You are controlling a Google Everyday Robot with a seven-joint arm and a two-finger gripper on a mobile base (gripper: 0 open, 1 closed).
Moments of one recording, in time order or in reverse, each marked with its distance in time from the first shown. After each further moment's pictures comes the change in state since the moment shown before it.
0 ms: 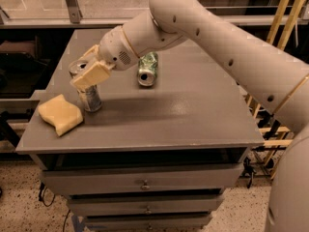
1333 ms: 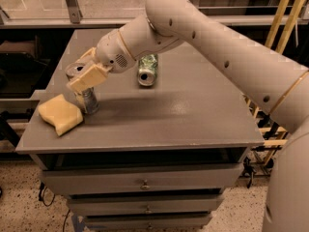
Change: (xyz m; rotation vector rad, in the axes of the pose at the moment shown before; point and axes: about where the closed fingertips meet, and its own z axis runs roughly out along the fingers) arm 0.001 0.001 0.010 -0.010 -0.008 0.000
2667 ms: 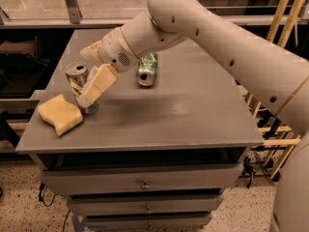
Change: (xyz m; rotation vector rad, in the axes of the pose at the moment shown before) arm 0.002 0.005 -0.009 0.015 0.048 -0.003
